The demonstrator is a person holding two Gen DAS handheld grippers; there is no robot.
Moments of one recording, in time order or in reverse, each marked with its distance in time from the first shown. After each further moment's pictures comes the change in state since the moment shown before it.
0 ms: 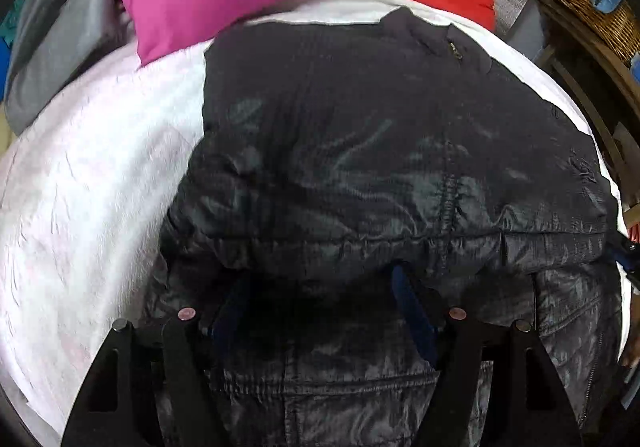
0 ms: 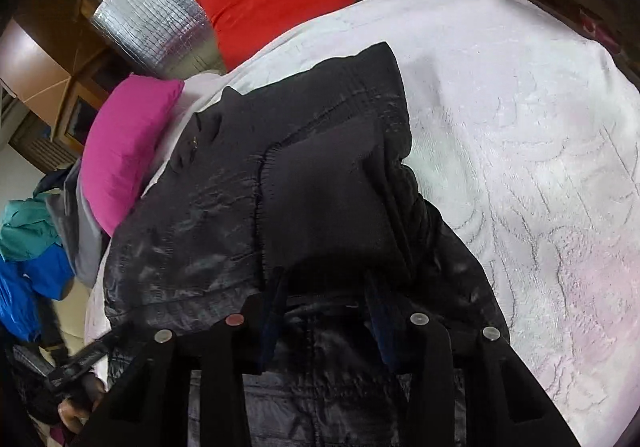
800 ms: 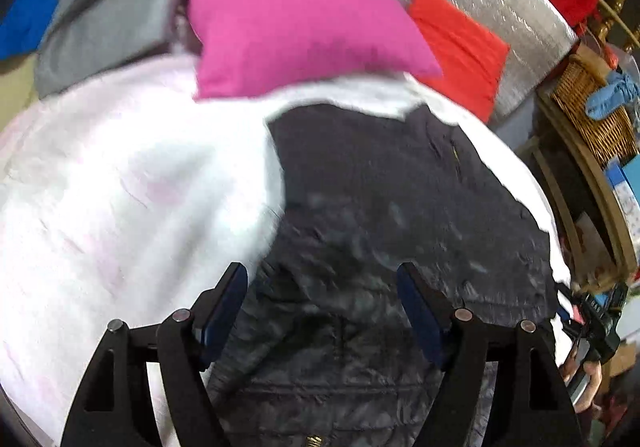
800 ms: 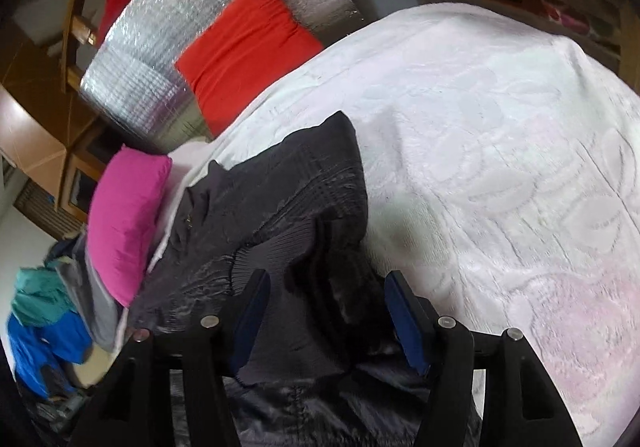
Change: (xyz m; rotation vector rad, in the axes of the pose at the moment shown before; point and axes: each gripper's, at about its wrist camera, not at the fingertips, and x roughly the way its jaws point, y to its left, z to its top) left arm -0.064 0.089 0.008 -0.231 -0.164 -0.135; right arm 0.011 -0.033 0.027 0.140 -0.130 -0.015
